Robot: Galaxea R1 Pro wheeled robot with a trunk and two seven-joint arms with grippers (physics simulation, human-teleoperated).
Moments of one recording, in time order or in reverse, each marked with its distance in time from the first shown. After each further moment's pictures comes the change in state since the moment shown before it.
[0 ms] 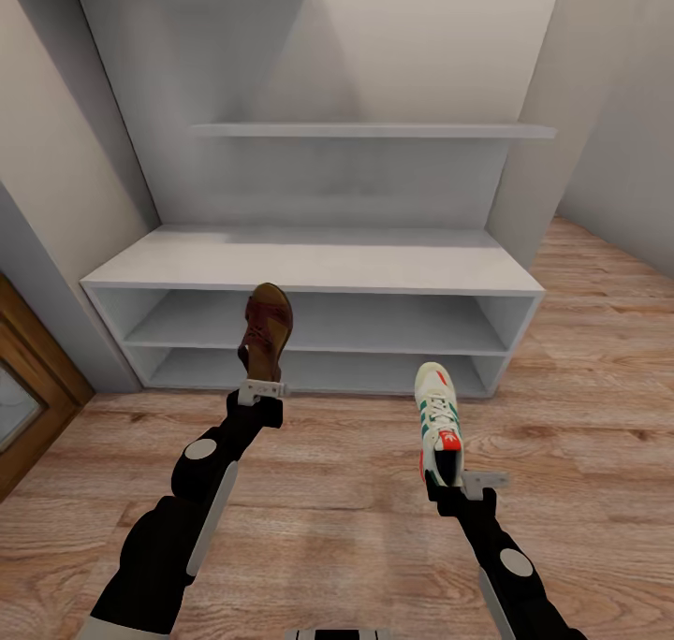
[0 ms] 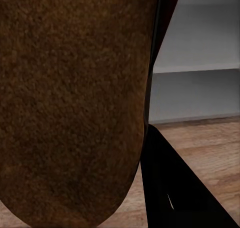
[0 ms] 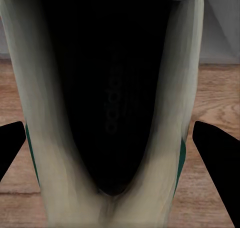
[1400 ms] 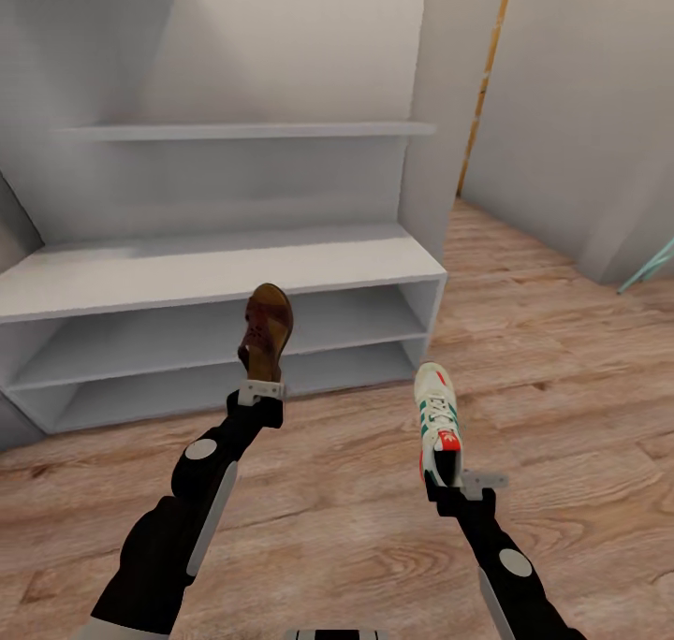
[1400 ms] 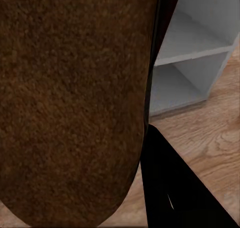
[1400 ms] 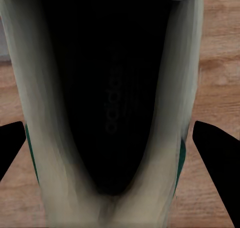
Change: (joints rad) left arm 0.000 0.000 -0.001 0.001 0.000 0.000 0.000; right arm -0.001 0.001 0.001 0.004 0.000 0.000 0.000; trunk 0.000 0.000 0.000
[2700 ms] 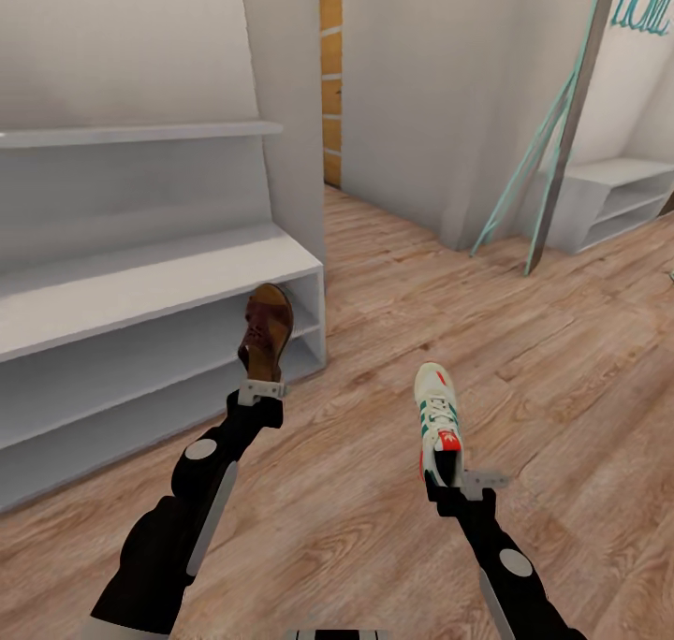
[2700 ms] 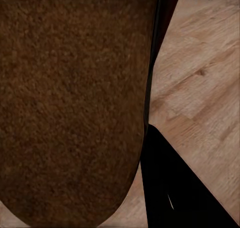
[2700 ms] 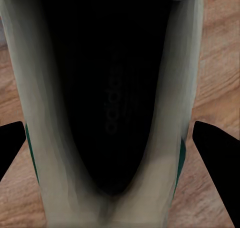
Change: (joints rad) left arm 0.000 0.000 0.000 0.000 0.000 0.000 0.000; right arm 0.000 -0.001 -0.001 0.000 0.000 0.000 0.000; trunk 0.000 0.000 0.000
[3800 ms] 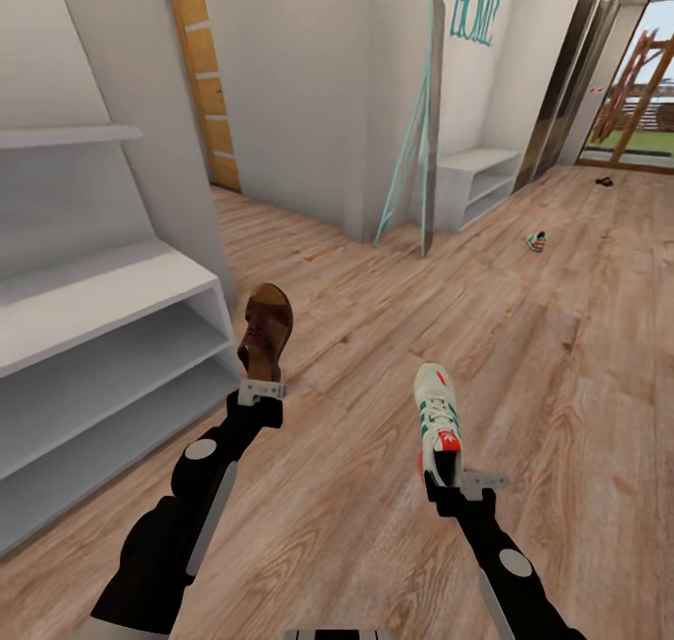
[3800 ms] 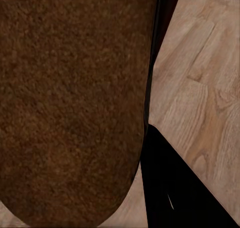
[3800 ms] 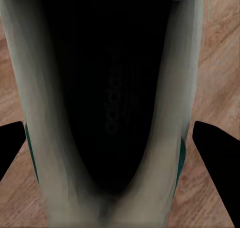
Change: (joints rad) left arm 0.000 0.000 0.001 0.000 0.000 0.000 0.000; right arm 0.000 0.001 0.001 0.001 0.000 0.000 0.000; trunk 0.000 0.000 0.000
